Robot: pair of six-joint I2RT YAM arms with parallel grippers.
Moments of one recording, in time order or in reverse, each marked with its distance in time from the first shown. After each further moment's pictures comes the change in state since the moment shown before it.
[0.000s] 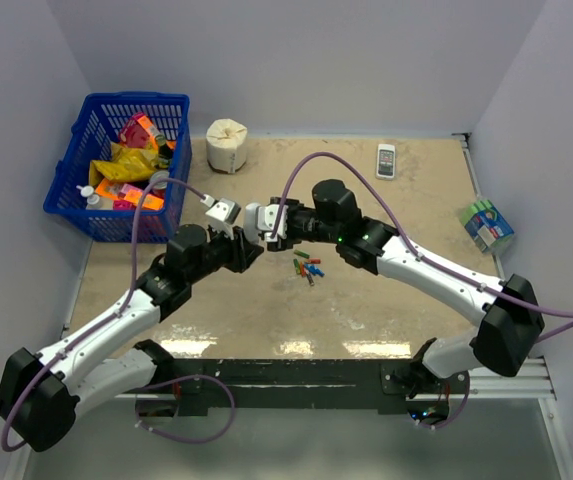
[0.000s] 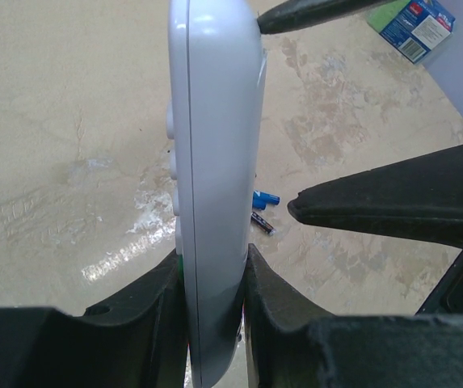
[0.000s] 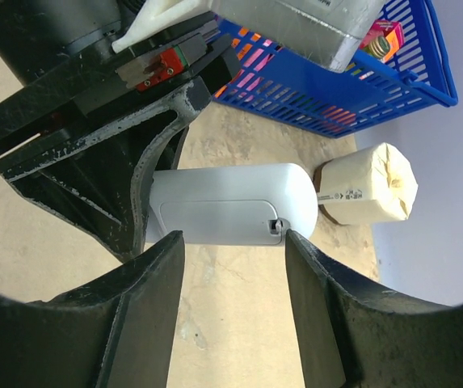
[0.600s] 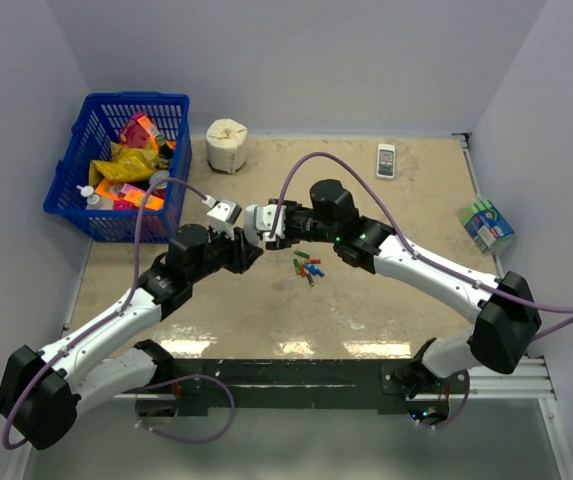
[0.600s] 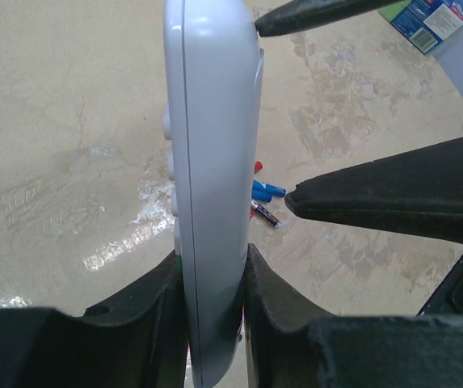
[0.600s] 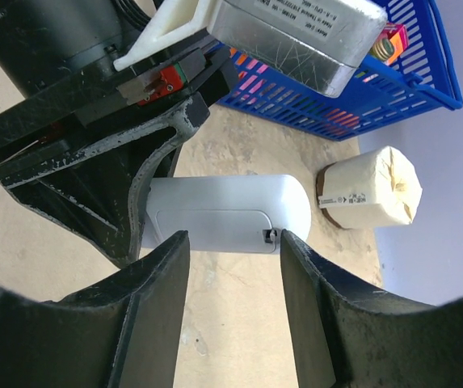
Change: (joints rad) left arm 0.000 0.015 0.000 -0.015 -0.001 -0.001; right arm 0.000 0.016 0.000 0.019 -0.013 0.001
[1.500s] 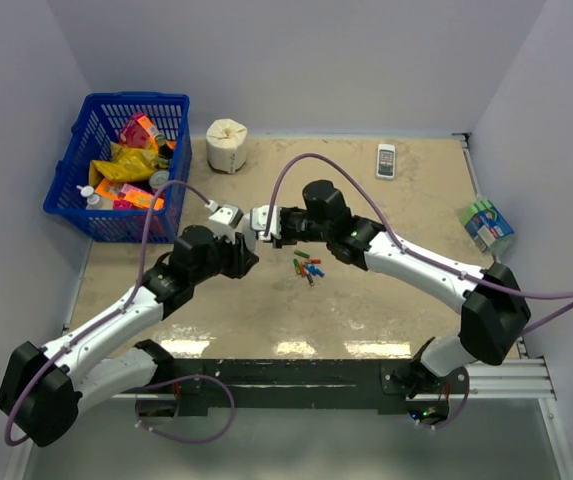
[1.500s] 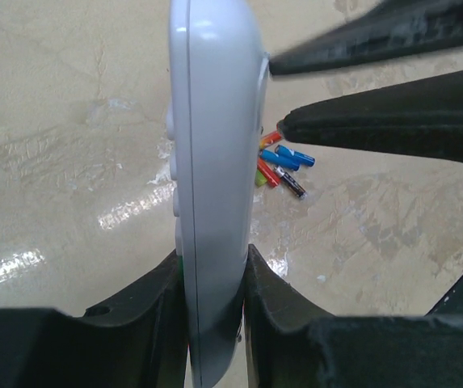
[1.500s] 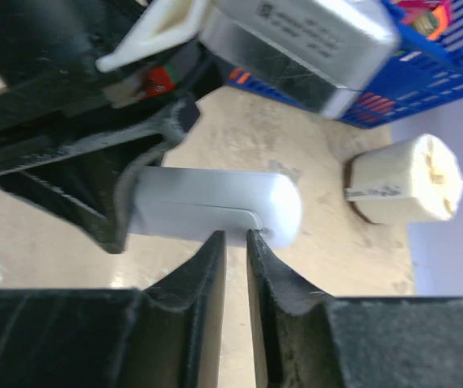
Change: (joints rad) left arm 0.001 0.019 0.000 -0.091 -0.033 0.000; right arm -0.008 0.067 0.001 0.002 -0.029 0.006
